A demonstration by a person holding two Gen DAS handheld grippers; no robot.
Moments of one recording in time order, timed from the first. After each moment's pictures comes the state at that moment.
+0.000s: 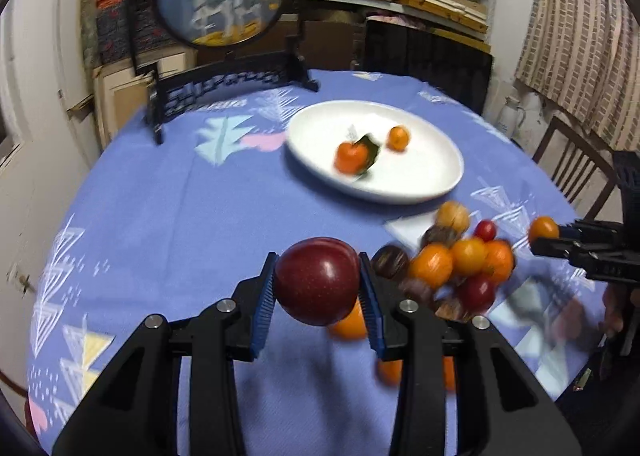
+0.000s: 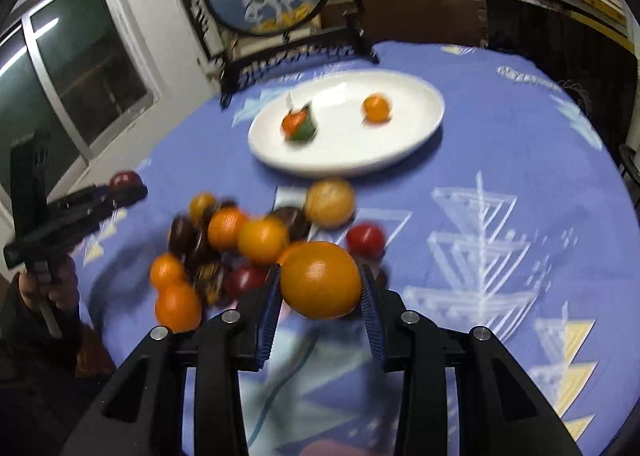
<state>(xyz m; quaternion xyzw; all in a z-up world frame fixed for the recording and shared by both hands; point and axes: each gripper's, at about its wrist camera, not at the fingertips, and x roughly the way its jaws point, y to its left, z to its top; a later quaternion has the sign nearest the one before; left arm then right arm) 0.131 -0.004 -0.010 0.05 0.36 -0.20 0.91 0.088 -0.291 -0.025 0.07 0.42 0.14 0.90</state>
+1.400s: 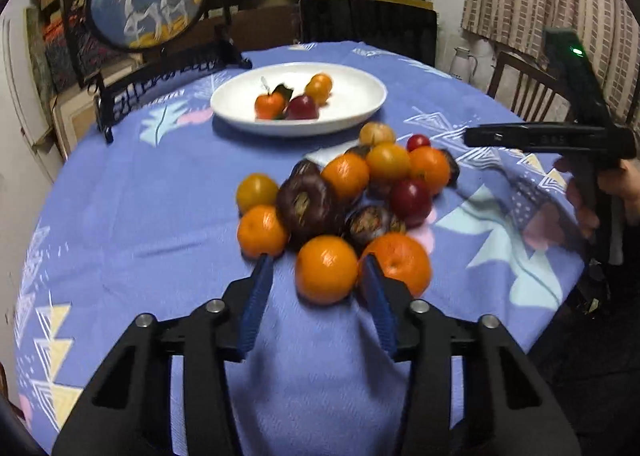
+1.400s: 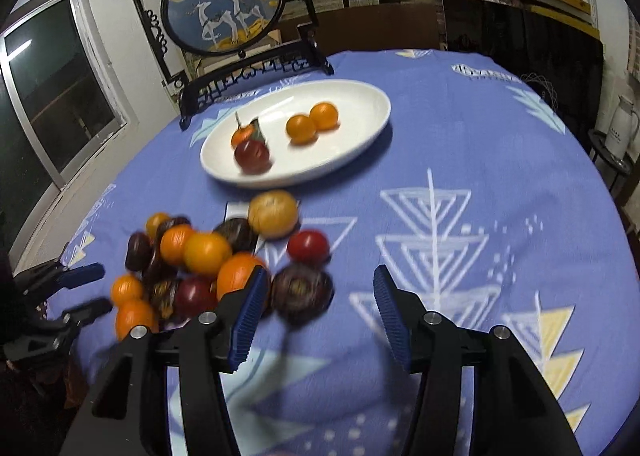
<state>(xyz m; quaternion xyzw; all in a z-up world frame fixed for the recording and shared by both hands) 0.060 -0.028 -0.056 0.12 0.37 -0.26 0.88 0.077 -0.309 -0.044 0.09 0.41 0.08 0.91</state>
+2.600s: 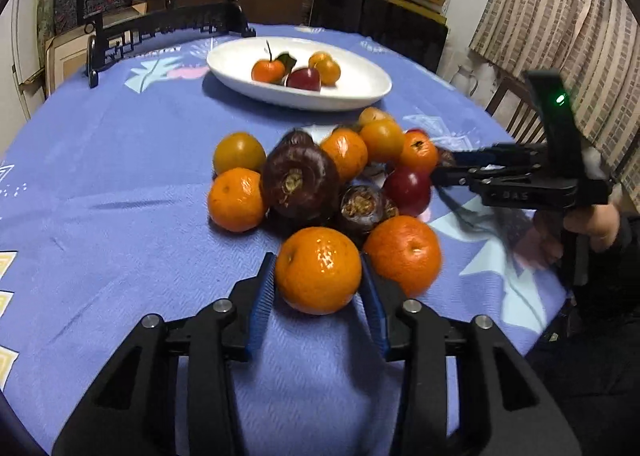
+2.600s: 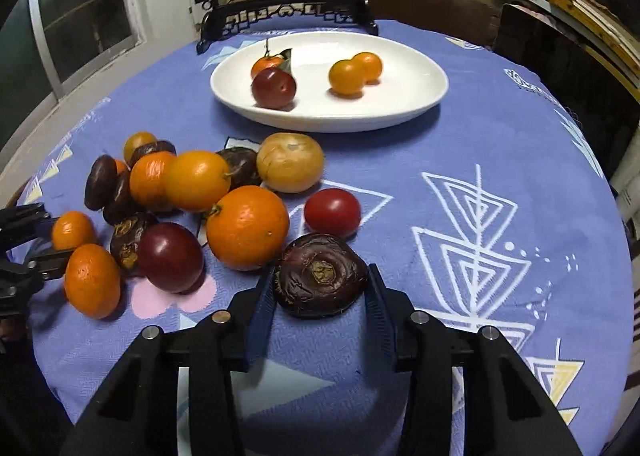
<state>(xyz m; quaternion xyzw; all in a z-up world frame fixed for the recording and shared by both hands) 0.069 -0.023 -0.077 0.03 0.41 -0.28 0.87 0.108 -0.278 -0.075 -0.03 0.45 0.11 0.88</state>
